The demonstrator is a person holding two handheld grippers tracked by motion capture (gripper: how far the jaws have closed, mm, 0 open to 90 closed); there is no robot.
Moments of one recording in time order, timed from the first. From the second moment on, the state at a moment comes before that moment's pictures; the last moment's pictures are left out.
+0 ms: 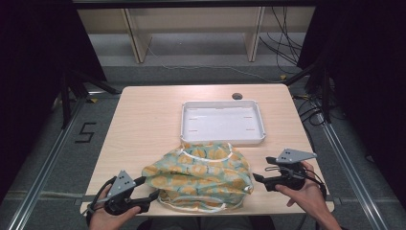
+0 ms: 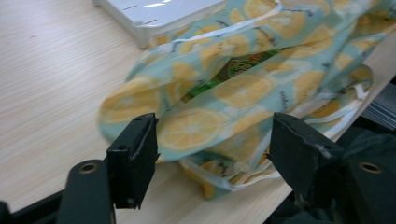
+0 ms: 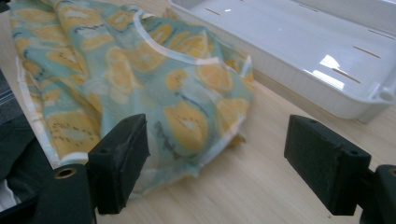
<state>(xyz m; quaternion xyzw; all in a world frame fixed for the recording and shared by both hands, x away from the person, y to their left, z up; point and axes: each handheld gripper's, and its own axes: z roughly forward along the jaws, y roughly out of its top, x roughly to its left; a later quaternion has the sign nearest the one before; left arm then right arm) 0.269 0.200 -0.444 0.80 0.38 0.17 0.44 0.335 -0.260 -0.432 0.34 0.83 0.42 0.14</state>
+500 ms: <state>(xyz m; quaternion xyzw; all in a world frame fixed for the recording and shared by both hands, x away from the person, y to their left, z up) 0.277 0.162 -0.446 0.83 0.33 0.15 0.42 0.344 -0.203 -0.426 0.26 0.86 0.42 0.11</state>
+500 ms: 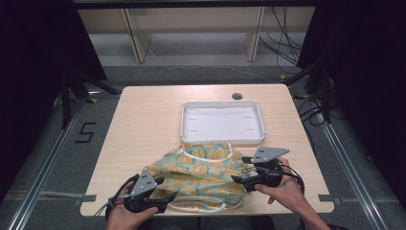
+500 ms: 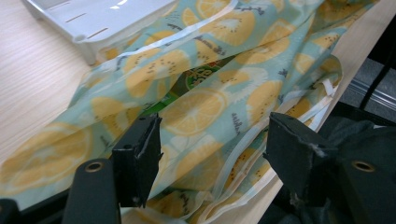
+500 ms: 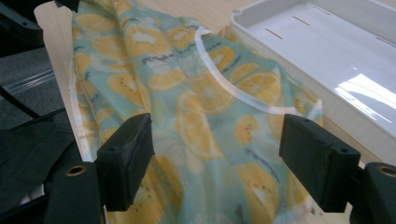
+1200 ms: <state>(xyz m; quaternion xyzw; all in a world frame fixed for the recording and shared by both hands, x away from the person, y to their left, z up) 0.282 0.146 -0.447 0.84 0.31 0.15 0.42 0.355 -0.165 -0.440 0.21 0.91 0.35 0.10</state>
